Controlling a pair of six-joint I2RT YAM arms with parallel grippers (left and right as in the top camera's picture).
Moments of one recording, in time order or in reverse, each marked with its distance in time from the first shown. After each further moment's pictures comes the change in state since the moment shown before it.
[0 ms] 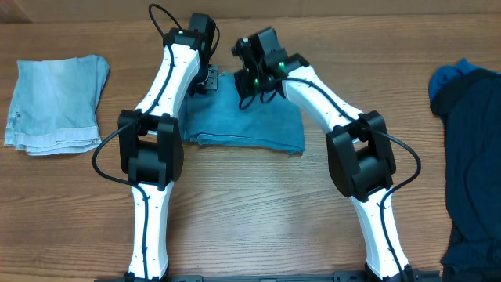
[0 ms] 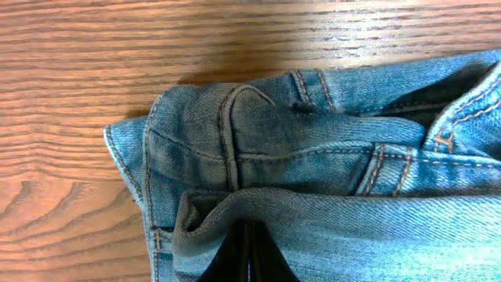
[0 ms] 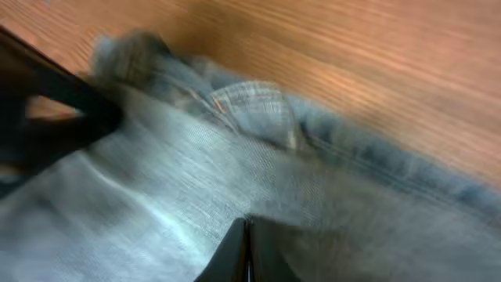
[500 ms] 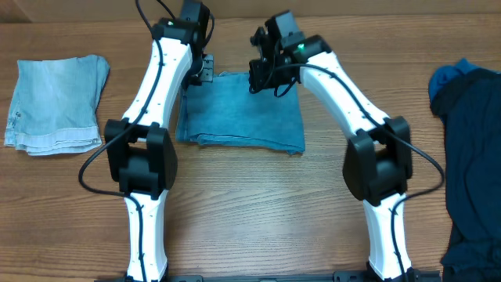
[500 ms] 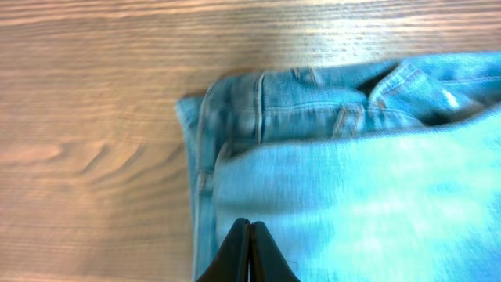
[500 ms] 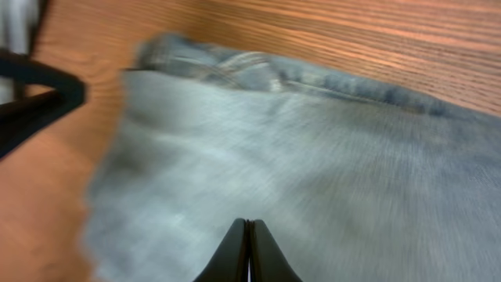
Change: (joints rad) left arm 0.005 -0.132 0.008 -0.075 0.000 -0.008; right arm -0.056 -0.113 0.137 -0.360 -0.059 0.103
